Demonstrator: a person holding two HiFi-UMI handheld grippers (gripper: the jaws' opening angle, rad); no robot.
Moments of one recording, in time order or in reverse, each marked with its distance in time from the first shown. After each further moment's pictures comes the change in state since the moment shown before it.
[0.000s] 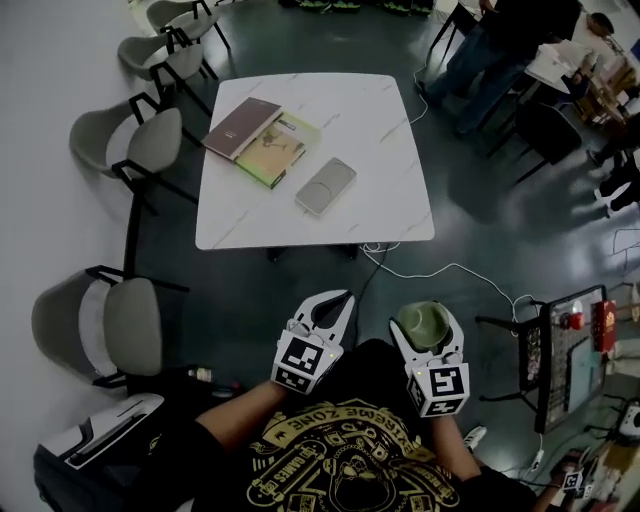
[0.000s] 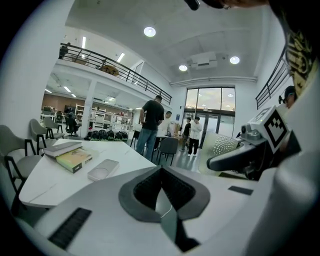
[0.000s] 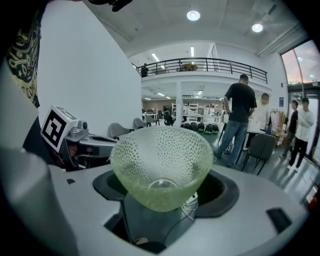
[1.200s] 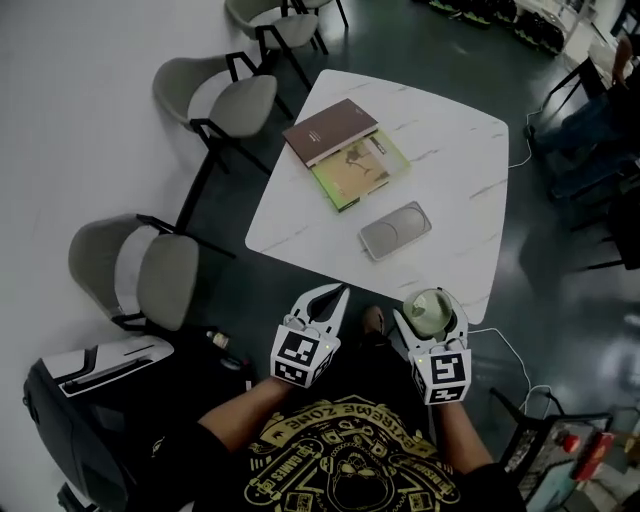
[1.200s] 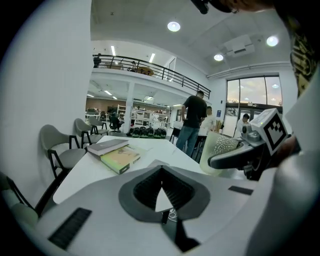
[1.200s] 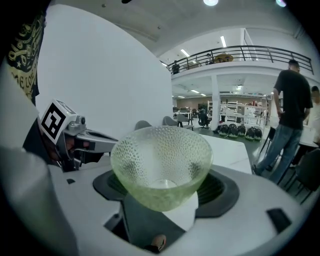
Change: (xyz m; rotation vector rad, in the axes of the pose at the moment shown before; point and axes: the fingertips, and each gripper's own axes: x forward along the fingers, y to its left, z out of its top) left arm 0.017 0.167 0.008 -0.153 0.040 0.467; right arm 0.206 0.019 0.056 -0.166 0.012 0.445
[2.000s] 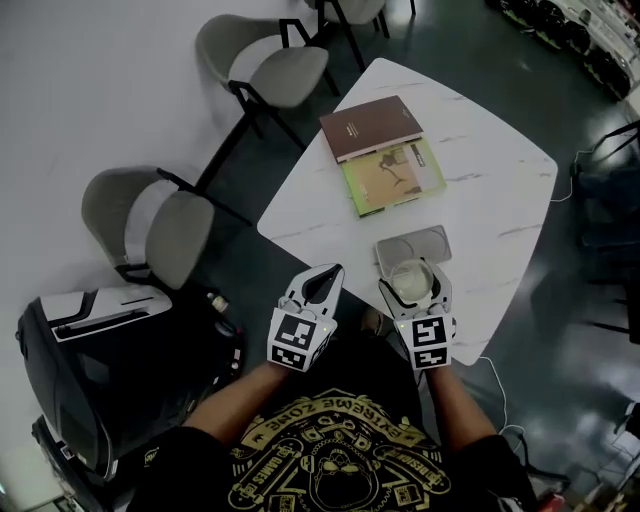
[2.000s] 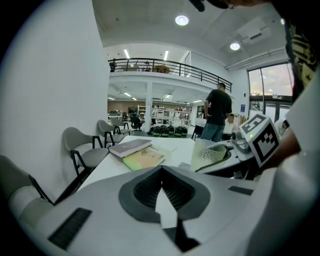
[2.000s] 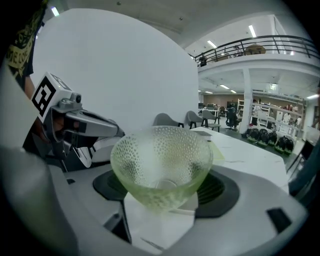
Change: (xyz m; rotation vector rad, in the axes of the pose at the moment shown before) left arm 0.036 0.066 0.016 -0.043 0.022 0.259; right arm 0.139 -0.004 0.008 -0.163 0.071 0.284
